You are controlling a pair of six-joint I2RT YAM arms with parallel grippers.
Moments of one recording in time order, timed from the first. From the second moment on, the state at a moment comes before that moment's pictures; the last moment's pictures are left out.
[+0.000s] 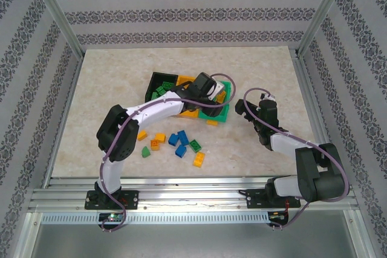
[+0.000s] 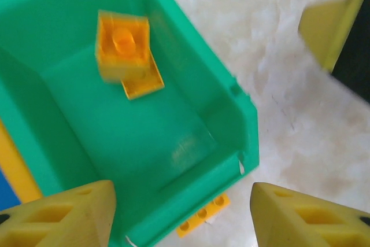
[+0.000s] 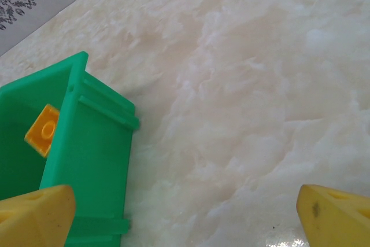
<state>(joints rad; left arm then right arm) -0.74 1.99 1.58 -0.49 0.09 -0.09 0.14 1.34 0.43 0.37 -0.02 0.60</state>
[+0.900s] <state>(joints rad) -0.78 2.09 1.51 -0.45 0.09 -0.27 0.14 1.35 0.43 0.37 -0.02 0.60</state>
